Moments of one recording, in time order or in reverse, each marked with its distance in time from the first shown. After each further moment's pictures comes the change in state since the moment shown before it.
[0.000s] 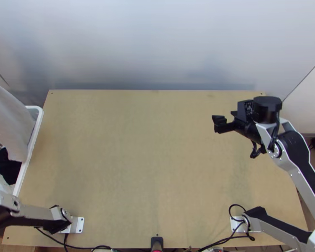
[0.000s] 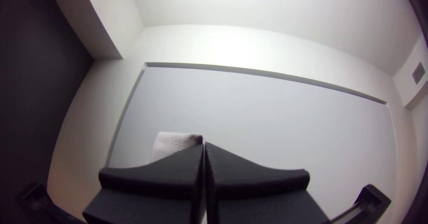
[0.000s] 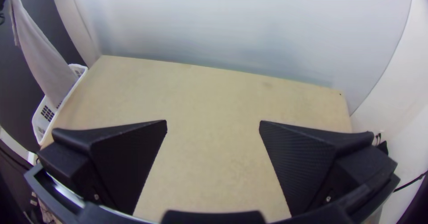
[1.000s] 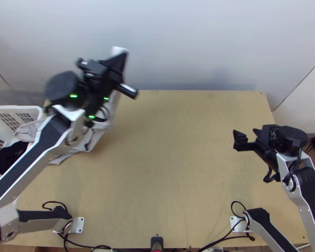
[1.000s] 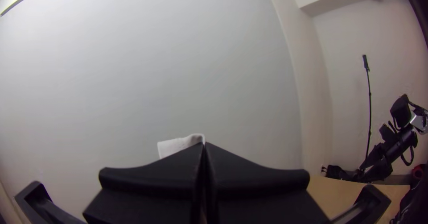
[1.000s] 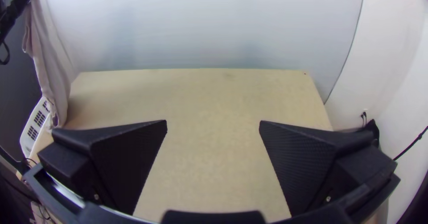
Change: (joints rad) left arm -1.192 -0.081 -0.624 0.009 -0.380 0.639; right arm -0.190 -0.345 -0.322 0.061 -0.001 -0.001
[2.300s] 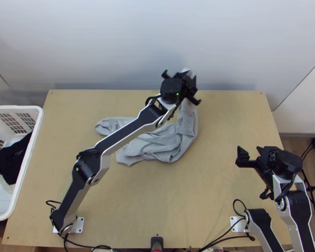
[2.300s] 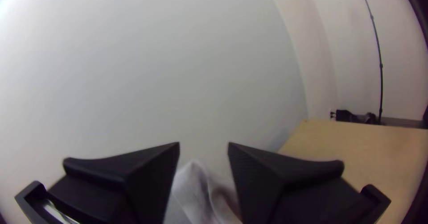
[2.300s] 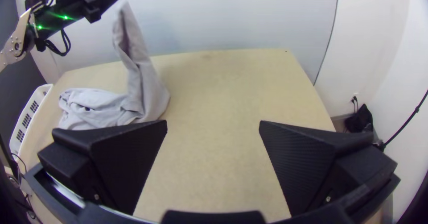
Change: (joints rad) left arm -0.185 0.850 0.647 0.009 -0.177 0.173; right arm -0.111 -0.254 -0.320 0.073 -0.003 -0.011
